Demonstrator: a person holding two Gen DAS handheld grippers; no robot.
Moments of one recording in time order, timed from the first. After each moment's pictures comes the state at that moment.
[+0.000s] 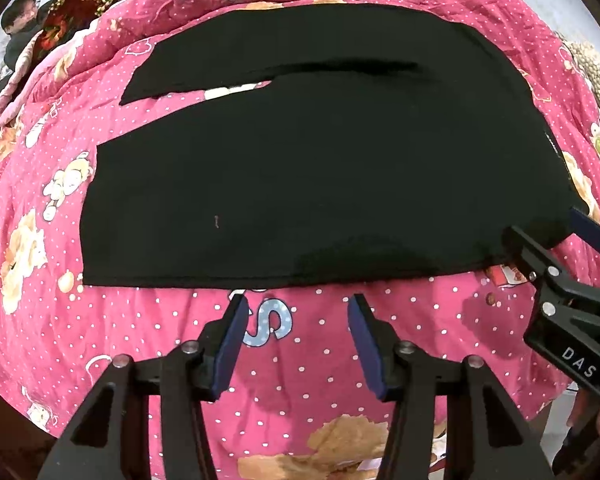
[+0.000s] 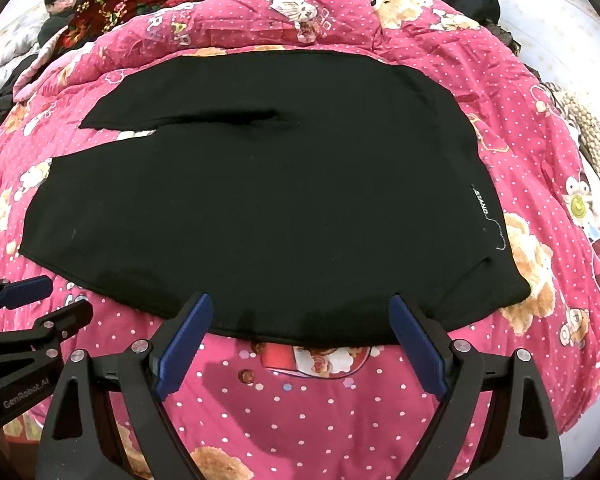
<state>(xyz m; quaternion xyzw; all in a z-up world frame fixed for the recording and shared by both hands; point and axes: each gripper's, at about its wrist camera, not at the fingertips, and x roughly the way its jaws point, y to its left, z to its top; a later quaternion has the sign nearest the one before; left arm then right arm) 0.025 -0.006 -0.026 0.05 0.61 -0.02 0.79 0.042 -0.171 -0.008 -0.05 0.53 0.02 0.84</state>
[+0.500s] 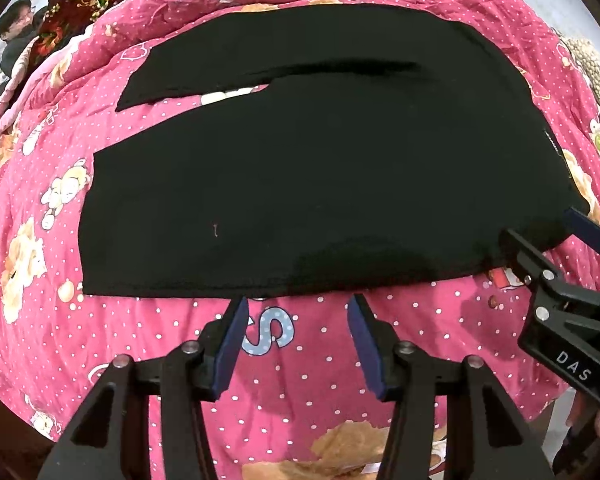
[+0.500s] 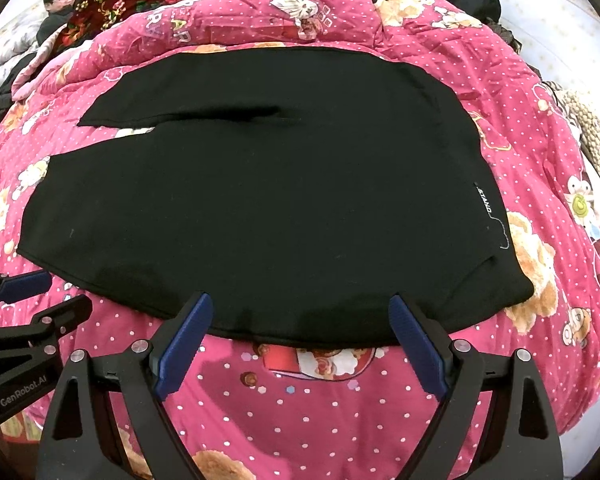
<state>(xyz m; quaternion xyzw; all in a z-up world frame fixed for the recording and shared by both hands) 0.030 -0.006 -0.027 0.05 0.61 -0.03 0.79 0.043 -0.168 -0.011 -0.05 0.54 0.02 0.84</state>
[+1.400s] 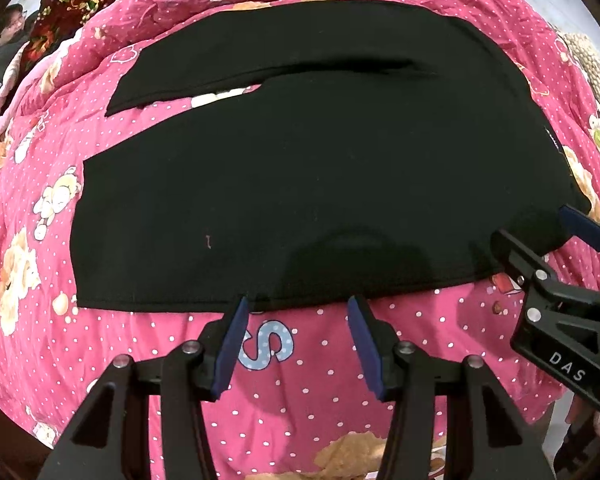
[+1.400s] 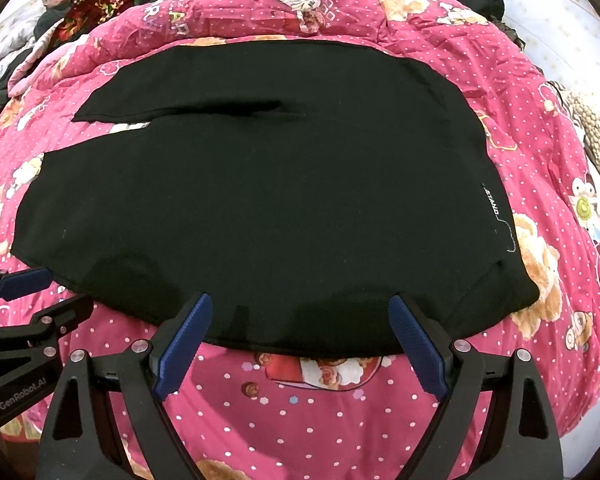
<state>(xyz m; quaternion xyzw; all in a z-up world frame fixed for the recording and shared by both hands) 0.039 -0.009 -0.033 0.06 0.61 -0.04 0.79 0.052 -0.165 -0.018 -0.06 0.54 0.01 0.84</state>
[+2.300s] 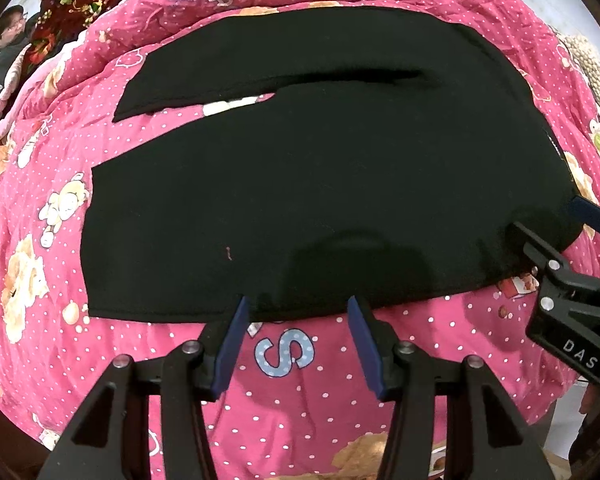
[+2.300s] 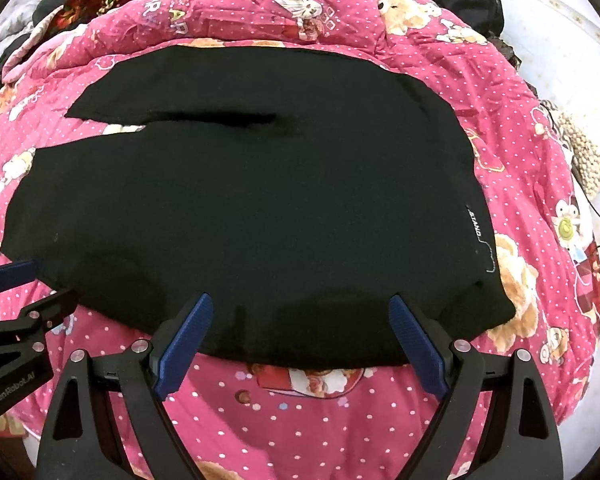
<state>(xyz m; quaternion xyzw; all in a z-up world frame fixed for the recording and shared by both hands) 0.047 0.005 -0.026 0.06 0.61 -0.04 0.79 0.061 -0.154 -0.005 -0.09 0.54 0.00 0.84</state>
